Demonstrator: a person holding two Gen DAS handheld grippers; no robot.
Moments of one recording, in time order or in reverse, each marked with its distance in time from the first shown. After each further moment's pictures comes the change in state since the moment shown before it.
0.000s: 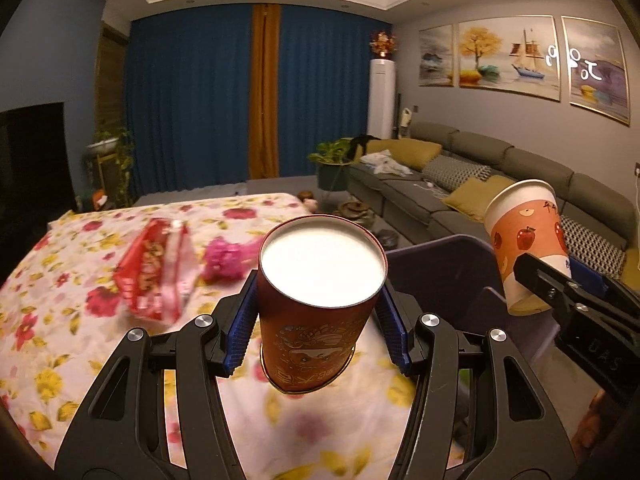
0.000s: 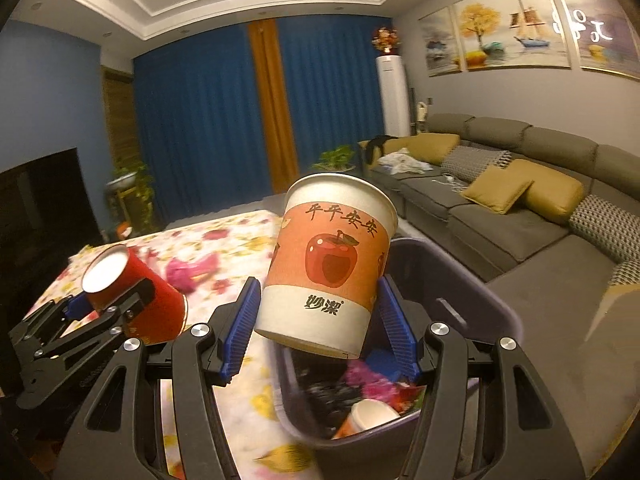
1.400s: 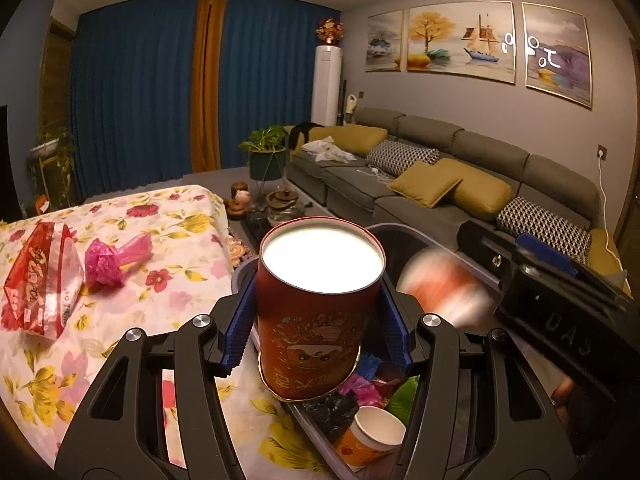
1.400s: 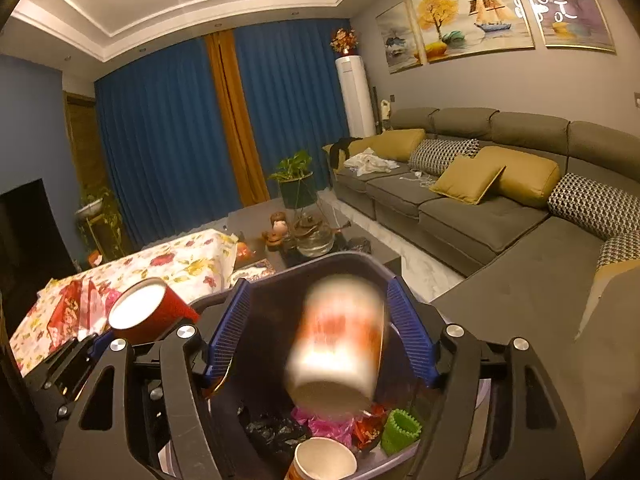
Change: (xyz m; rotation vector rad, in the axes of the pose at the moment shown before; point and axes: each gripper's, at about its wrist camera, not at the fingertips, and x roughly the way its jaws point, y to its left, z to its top) left arm 0.078 -0.078 -0.009 0.051 0.036 -0.194; right arm 0.042 -0.063 0.001 0.100 -0.032 -0.087
